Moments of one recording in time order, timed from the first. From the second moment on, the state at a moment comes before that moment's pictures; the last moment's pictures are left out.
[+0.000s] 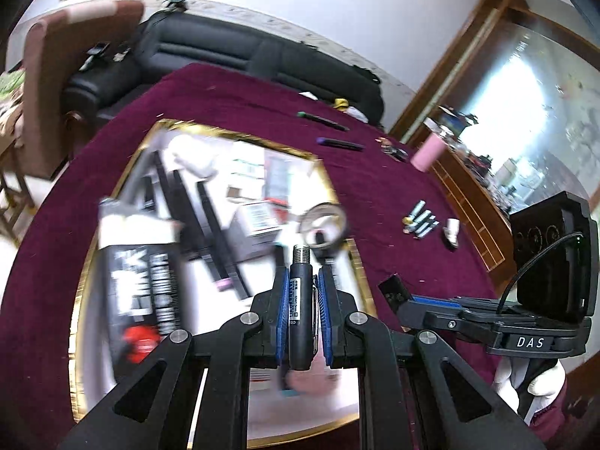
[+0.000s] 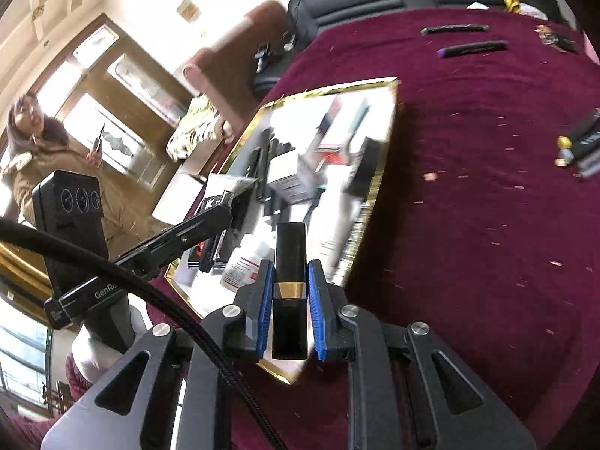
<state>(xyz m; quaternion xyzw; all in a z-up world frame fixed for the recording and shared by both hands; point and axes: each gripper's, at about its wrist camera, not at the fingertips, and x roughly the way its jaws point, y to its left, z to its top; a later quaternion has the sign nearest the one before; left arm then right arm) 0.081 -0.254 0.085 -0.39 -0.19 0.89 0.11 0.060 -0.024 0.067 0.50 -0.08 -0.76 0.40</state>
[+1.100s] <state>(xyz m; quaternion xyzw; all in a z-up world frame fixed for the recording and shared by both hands) 0.091 -0.278 0.095 -0.36 -0.20 0.90 0.10 0.027 -0.011 0.071 0.49 -0.12 -0.80 0.33</state>
